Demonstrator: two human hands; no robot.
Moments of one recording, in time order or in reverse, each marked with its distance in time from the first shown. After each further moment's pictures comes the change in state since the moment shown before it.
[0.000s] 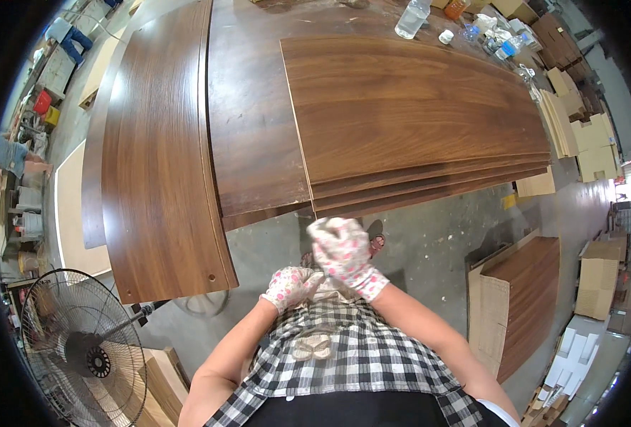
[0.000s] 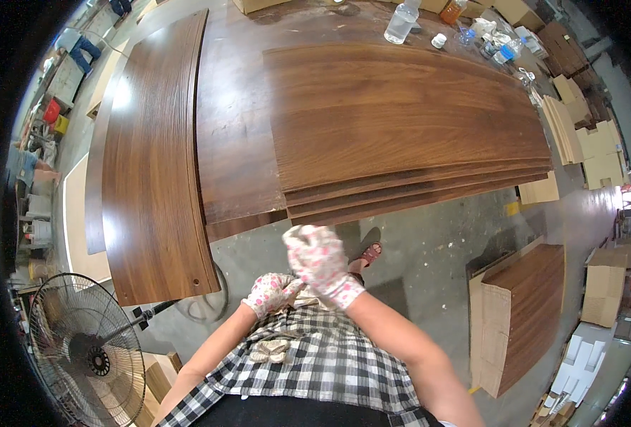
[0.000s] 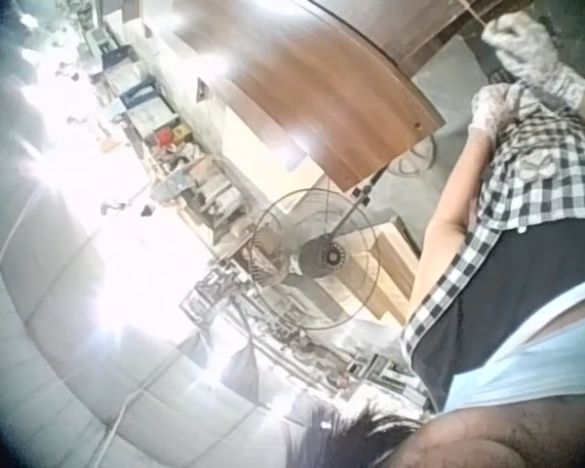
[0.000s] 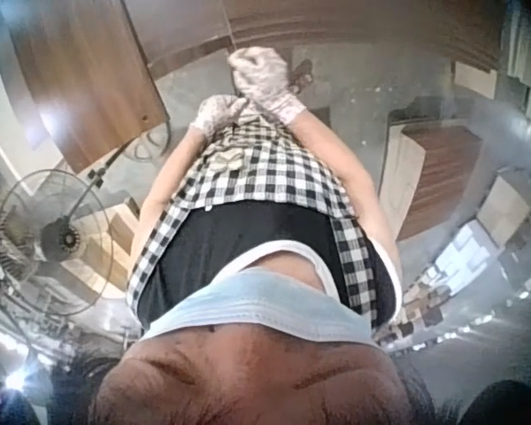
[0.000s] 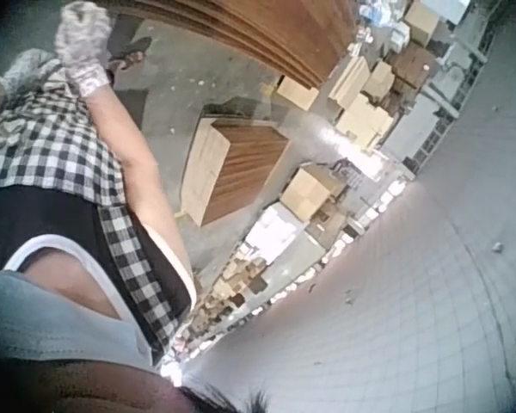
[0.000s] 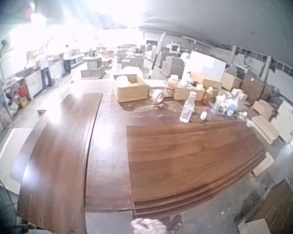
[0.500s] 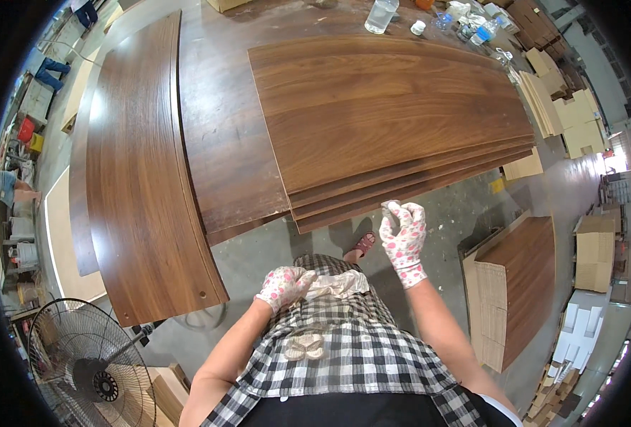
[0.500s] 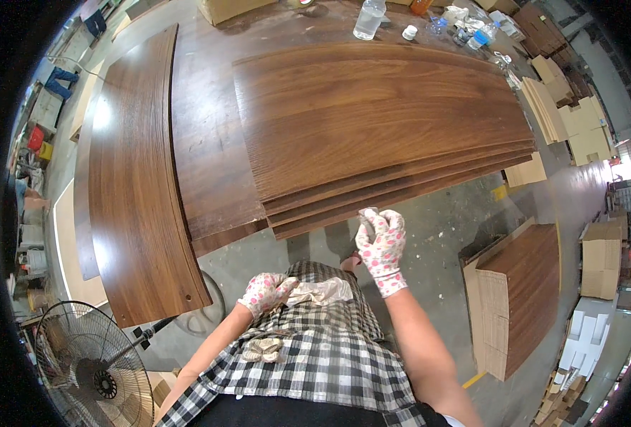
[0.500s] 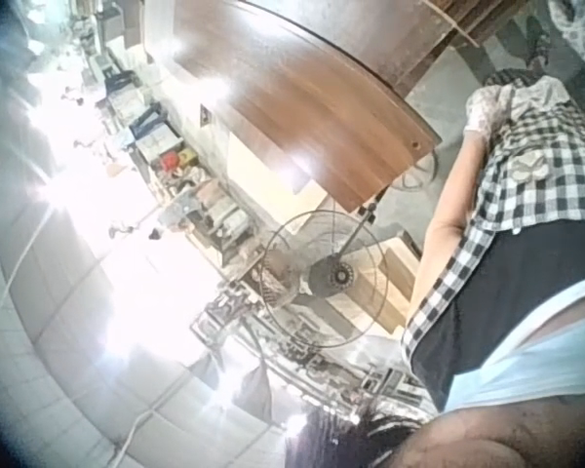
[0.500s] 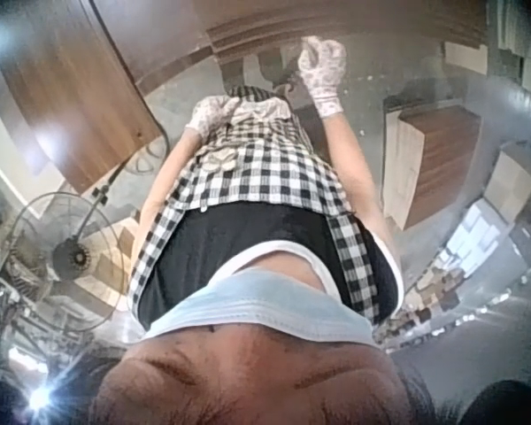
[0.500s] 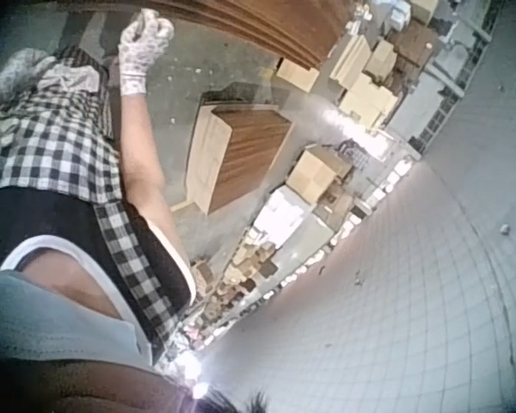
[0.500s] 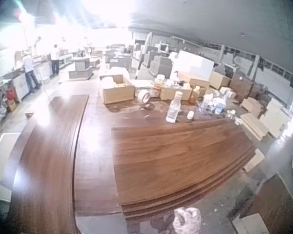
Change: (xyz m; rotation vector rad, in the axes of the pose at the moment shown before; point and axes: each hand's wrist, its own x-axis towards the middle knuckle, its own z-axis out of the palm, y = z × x) left_hand 0.020 -0.003 0.000 0.063 -0.001 -0.021; right_hand -0.027 0.078 -0.065 -0.238 0.251 0.341
